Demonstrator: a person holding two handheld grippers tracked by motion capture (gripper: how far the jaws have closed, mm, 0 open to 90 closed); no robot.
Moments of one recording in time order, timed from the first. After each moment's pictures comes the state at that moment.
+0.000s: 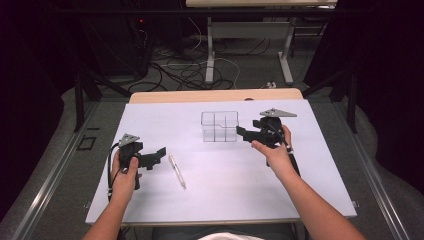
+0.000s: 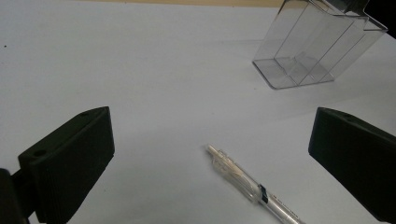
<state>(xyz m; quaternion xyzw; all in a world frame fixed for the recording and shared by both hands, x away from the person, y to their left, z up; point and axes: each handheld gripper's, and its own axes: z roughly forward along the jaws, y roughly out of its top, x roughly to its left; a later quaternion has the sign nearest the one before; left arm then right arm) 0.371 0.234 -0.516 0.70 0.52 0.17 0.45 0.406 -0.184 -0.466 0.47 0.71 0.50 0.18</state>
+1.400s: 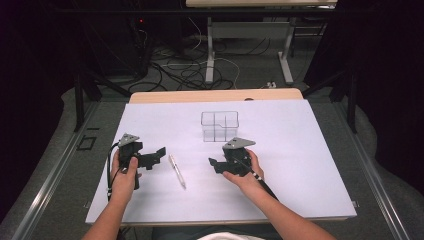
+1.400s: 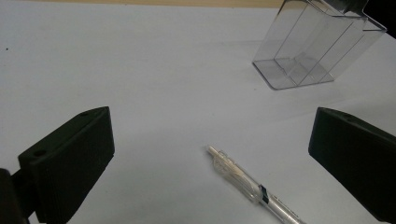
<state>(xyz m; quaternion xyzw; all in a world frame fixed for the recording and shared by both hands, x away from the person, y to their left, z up) 0.371 0.234 -0.515 0.70 0.52 0.17 0.45 0.364 -0.100 -0.526 0.38 0.79 0.45 0.16</state>
